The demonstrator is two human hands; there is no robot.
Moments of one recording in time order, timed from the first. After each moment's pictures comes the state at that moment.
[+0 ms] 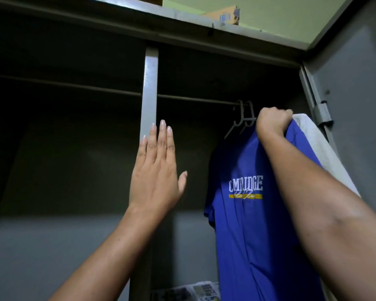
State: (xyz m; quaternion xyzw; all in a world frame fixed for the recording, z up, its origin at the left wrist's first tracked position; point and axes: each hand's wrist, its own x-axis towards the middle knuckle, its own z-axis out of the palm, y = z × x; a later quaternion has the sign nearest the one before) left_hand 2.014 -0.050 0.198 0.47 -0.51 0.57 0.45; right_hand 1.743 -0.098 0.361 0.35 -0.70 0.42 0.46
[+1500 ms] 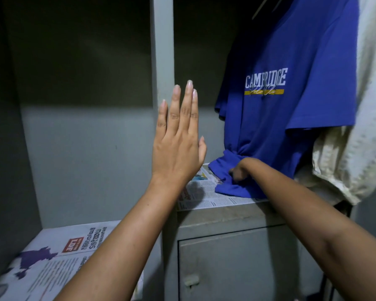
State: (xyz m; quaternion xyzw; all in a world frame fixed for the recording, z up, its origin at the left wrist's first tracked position) left_hand 2.013 -0.037 0.042 0.49 -0.58 0.51 0.39; right_hand 1.815 -0.170 0.026 0.66 -0.72 -0.22 0.00
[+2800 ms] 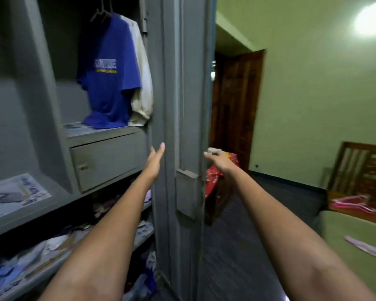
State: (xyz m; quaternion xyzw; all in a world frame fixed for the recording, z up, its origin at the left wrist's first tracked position) left_hand 1.933 0.391 -0.091 0.27 -0.69 -0.56 0.37; right_hand 1.743 0.507 -0.103 0.37 -0.74 0.54 -0.17
